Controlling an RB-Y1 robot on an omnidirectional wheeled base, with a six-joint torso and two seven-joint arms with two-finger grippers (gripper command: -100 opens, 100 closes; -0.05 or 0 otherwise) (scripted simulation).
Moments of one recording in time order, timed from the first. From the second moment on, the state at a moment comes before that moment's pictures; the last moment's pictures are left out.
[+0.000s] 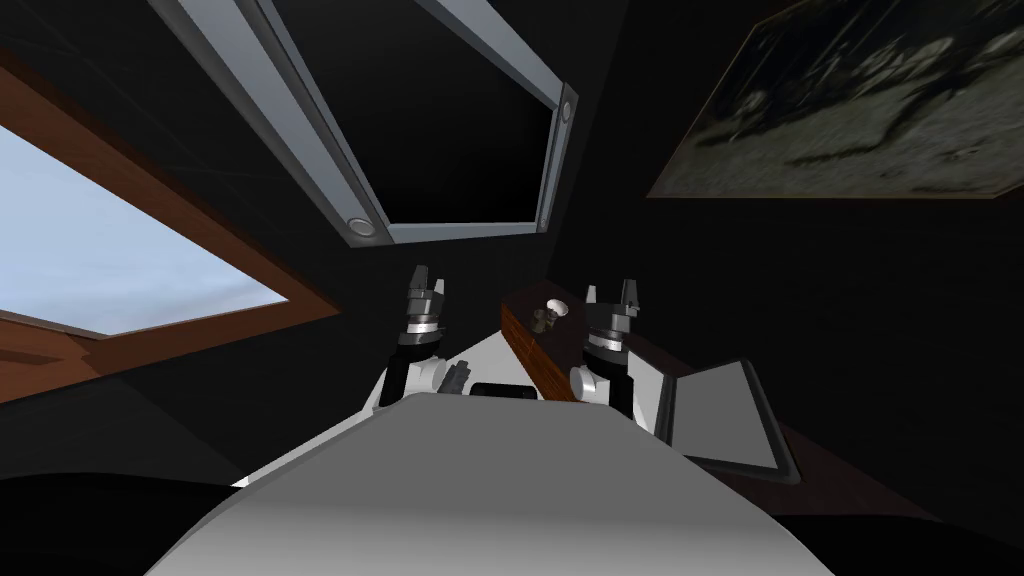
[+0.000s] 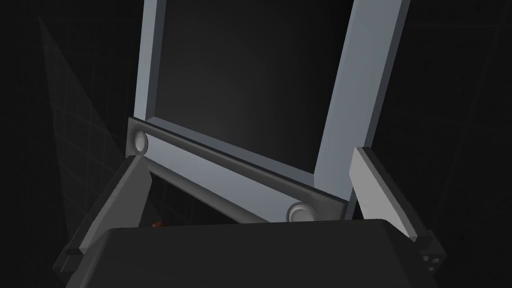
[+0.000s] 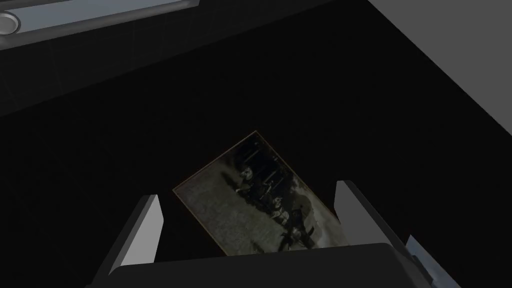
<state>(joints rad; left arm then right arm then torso) 0.45 0.02 -0.07 -2.26 0.03 -0.42 -0.17 0.47 0.04 0.05 -2.30 0.02 -0.50 -0.16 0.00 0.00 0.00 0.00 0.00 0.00</state>
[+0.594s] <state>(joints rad) 0.45 0.02 -0.07 -2.26 0.03 -0.42 -0.17 0.40 -0.12 0.08 -2.25 0.09 -0.51 -0.16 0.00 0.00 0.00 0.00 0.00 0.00</state>
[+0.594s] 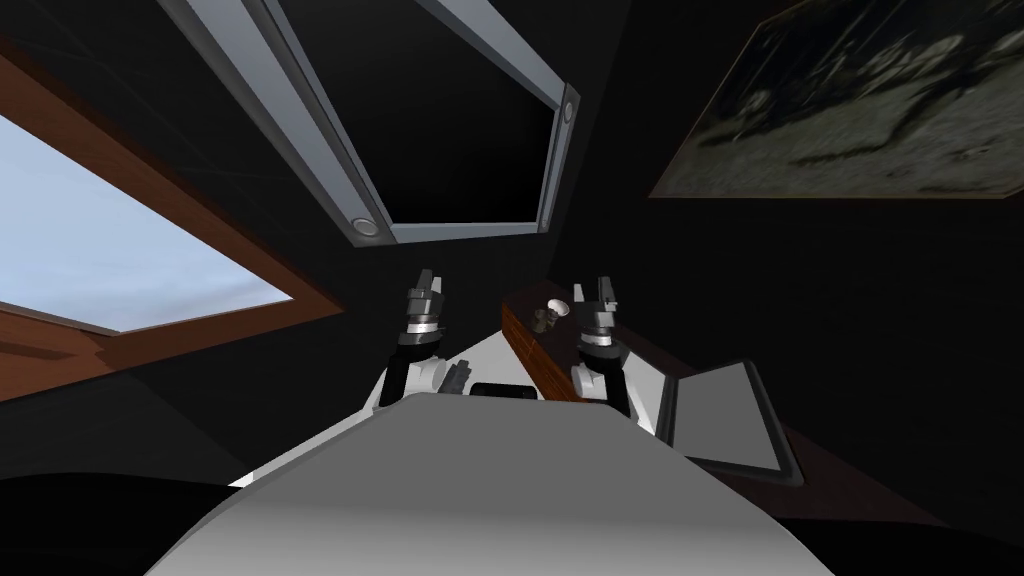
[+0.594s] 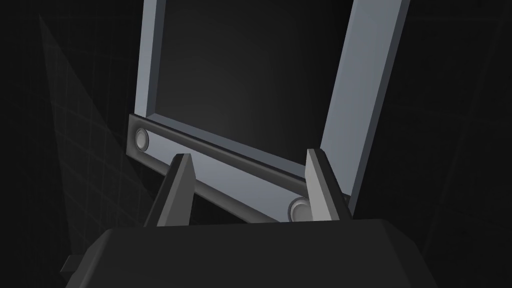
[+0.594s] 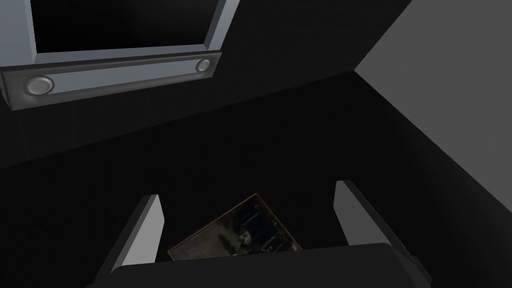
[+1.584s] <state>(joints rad) 0.45 0.02 -0.07 -2.26 0.03 -0.42 -0.17 0.17 -0.42 0.21 -2.03 0.34 -0.59 -0.15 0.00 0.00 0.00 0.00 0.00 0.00</state>
